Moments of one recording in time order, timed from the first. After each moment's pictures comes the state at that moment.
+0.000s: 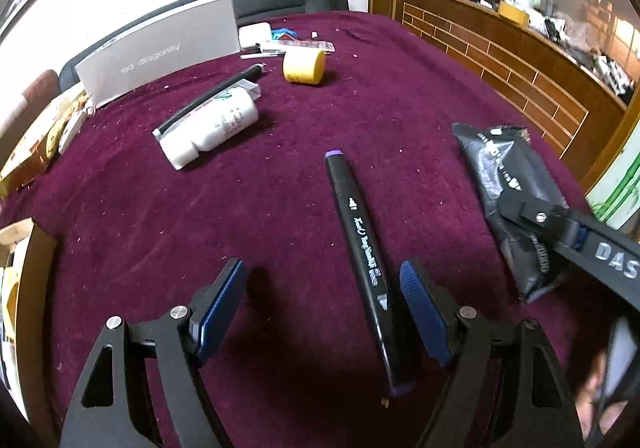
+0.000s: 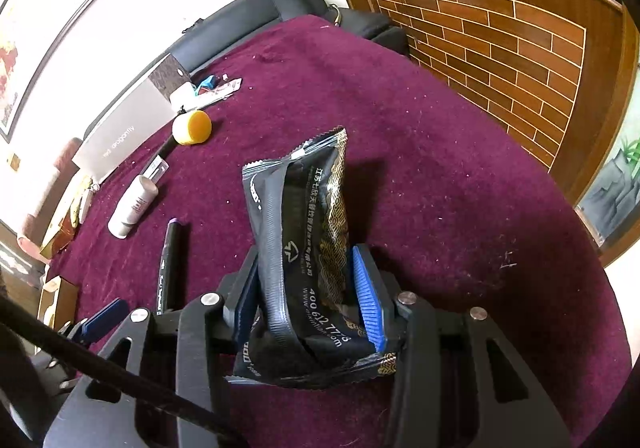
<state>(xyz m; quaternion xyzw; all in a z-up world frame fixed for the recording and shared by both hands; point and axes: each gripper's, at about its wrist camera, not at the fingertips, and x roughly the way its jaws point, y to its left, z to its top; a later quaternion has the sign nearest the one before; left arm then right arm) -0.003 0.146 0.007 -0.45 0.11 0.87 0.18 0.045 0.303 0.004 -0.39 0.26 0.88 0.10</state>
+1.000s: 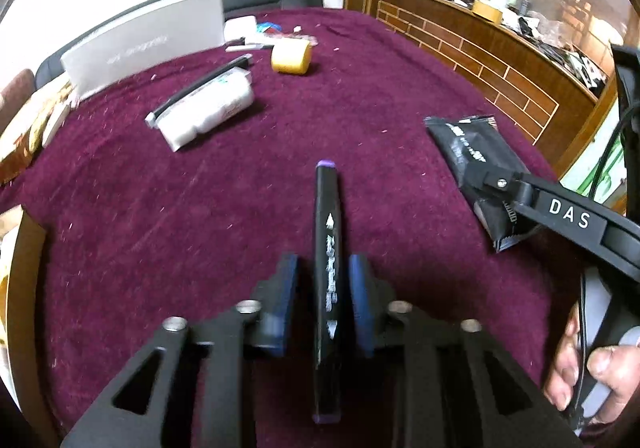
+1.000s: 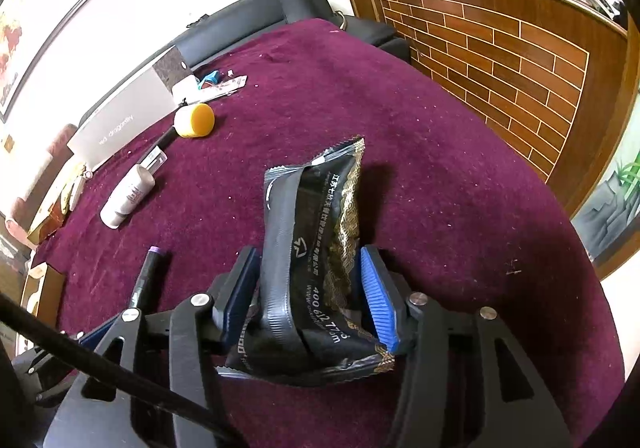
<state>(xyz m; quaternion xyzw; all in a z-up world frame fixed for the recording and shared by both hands) 0.010 0.125 0.009 -0.45 0.10 0.86 0.24 0.043 0.290 0.004 -0.38 0.22 0.89 0.11</state>
